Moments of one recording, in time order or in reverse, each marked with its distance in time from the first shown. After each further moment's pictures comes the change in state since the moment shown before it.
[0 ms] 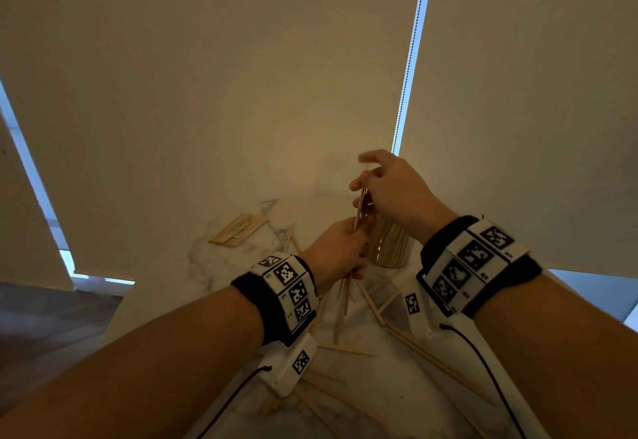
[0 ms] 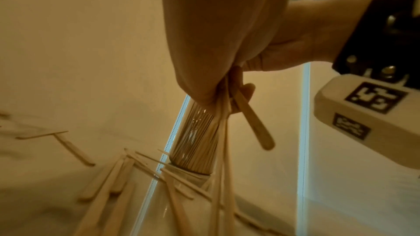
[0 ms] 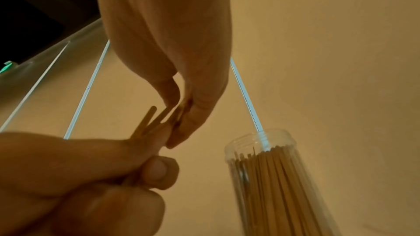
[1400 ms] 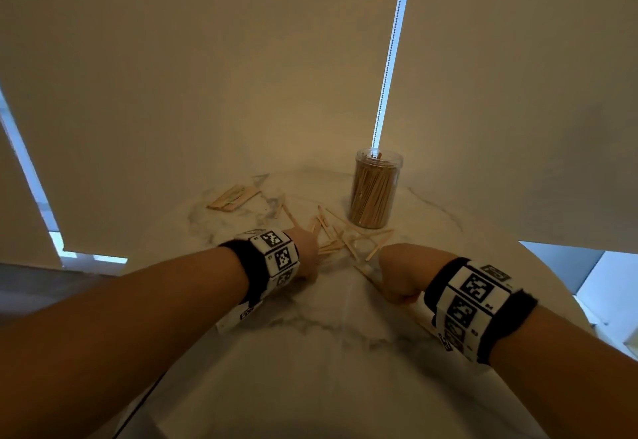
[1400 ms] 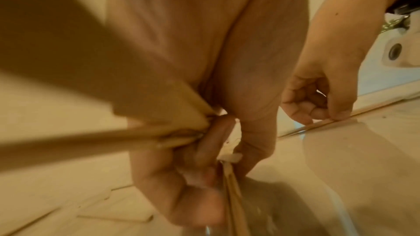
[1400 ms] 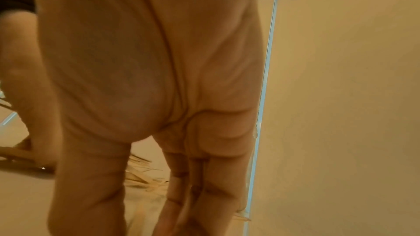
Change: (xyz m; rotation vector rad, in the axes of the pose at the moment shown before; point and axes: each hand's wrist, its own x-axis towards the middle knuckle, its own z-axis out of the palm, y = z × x) left_hand -0.068 -0.009 -0.011 1.645 -0.272 -0.276; right_hand -0.146 0.027 -0.005 -1.343 -0.664 0.240
